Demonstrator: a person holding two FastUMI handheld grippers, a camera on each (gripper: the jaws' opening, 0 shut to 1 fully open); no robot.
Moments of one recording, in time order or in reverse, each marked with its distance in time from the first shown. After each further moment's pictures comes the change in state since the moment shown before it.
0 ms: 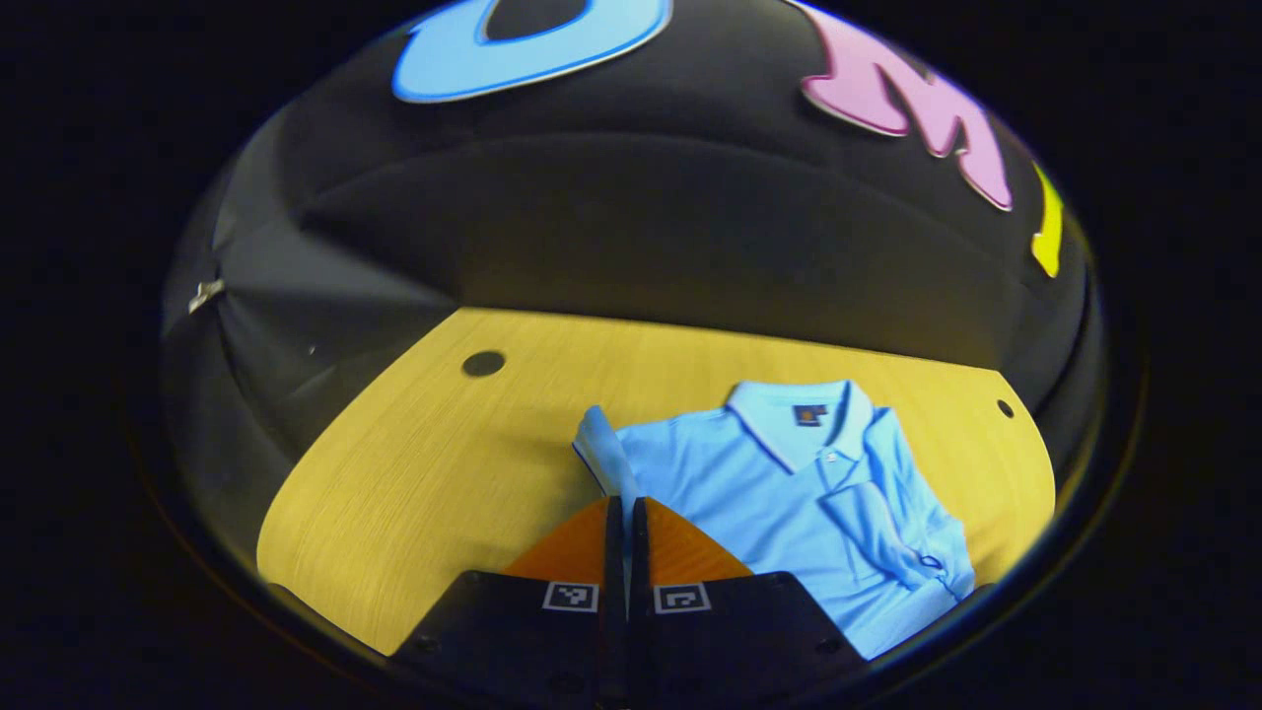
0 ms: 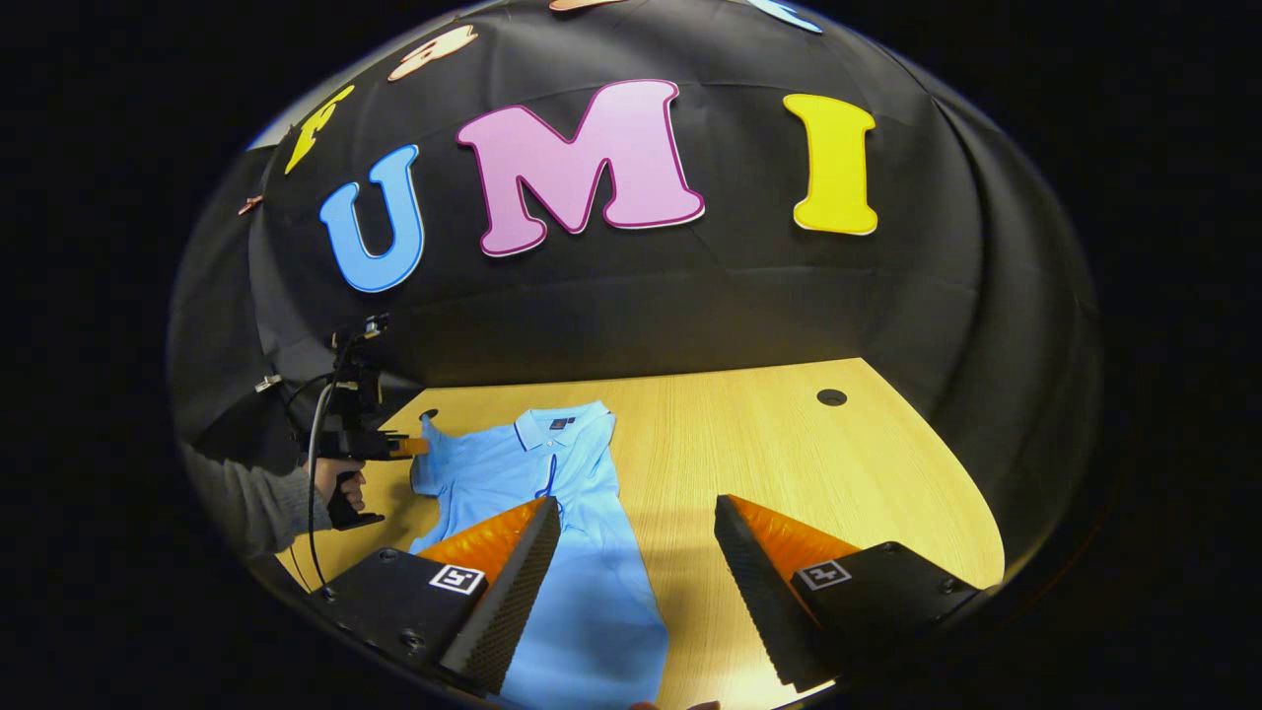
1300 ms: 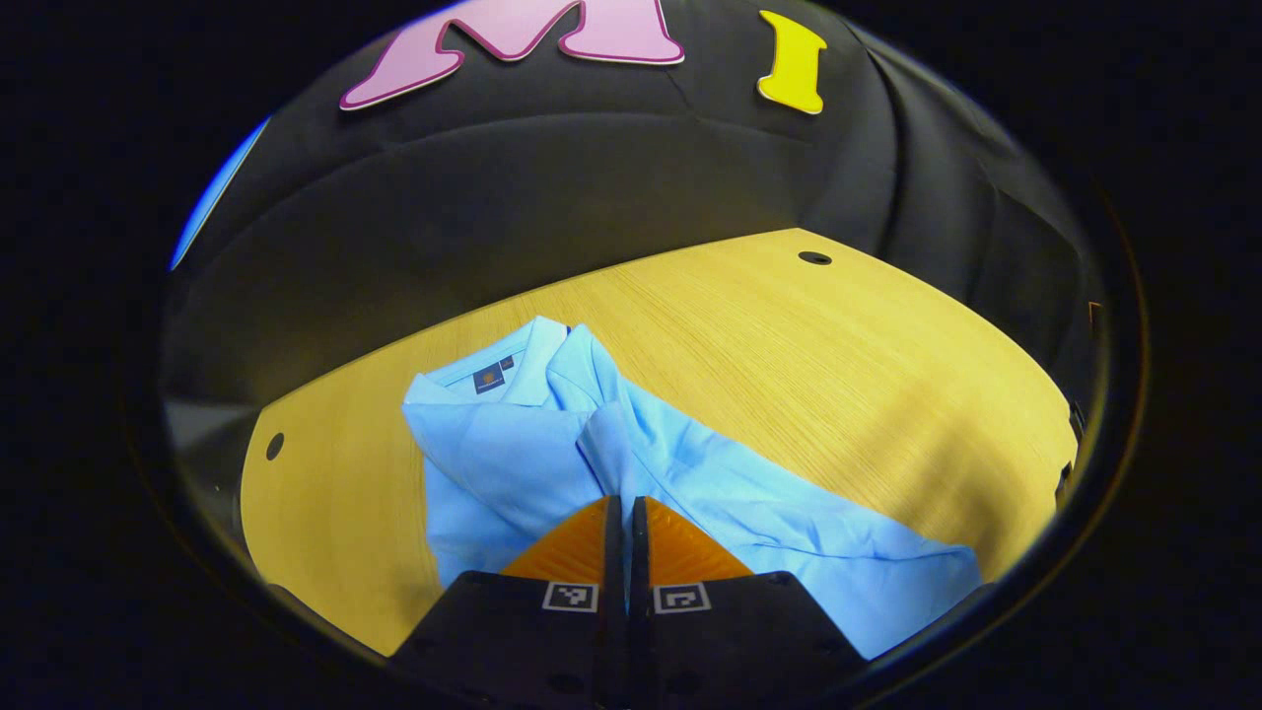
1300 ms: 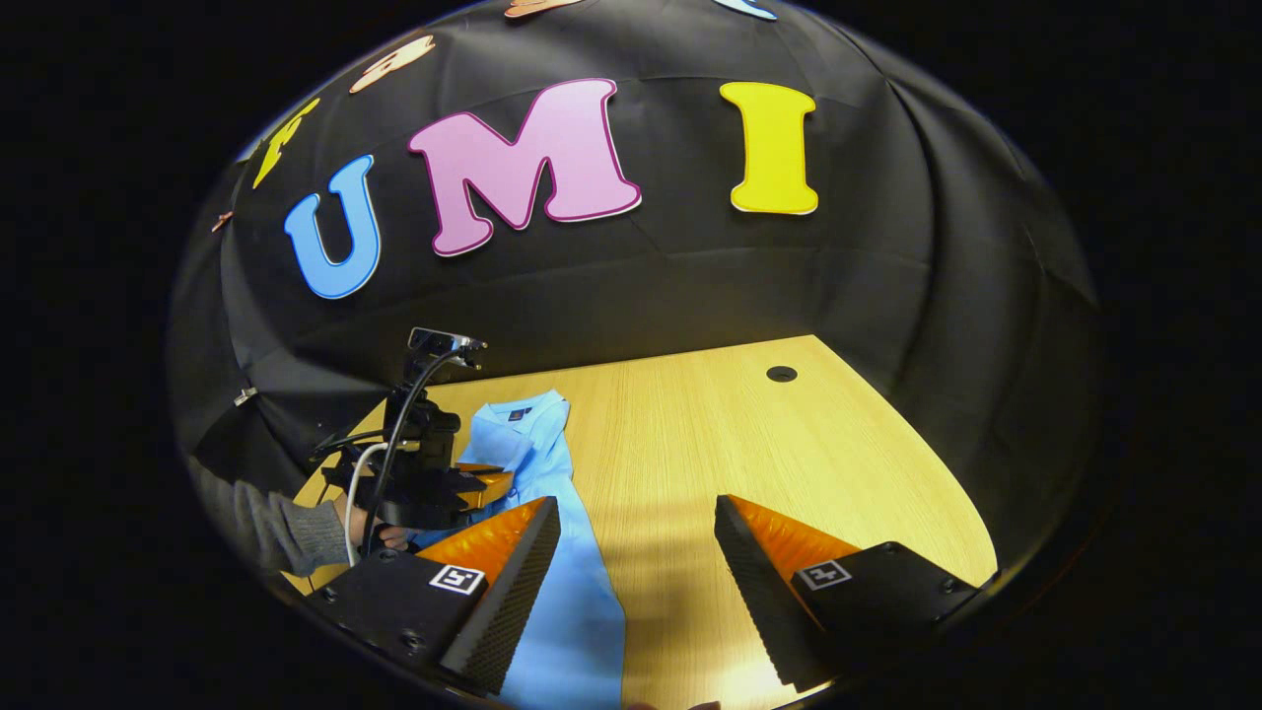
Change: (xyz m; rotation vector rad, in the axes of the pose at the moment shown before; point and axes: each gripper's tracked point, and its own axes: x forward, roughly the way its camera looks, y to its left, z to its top) left arm 0.000 -0.204 -0.080 0.413 0.093 -0.341; right arm -0.020 -0.047 -0.013 0.052 0.009 -0.097
